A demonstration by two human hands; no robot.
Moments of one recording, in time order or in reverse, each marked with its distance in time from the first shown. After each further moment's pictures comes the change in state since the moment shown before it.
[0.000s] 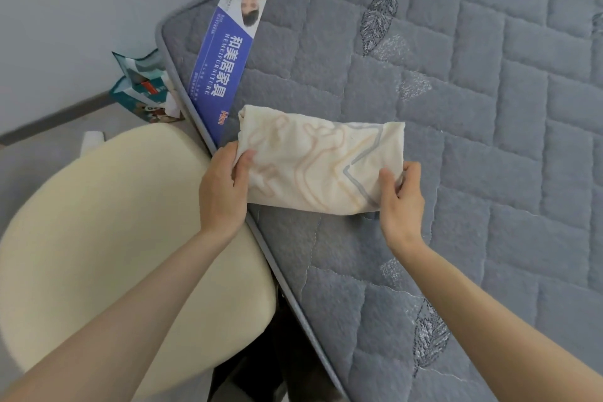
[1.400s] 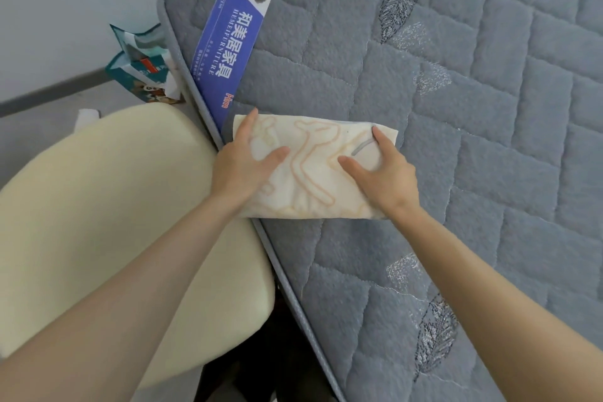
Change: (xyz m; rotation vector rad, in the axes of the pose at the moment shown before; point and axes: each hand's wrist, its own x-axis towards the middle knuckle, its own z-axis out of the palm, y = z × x) left_hand 0.027 -0.012 0.023 0.093 -0.314 -0.299; right_hand 0.035 -0.012 0.029 -0.443 -0.234 0.048
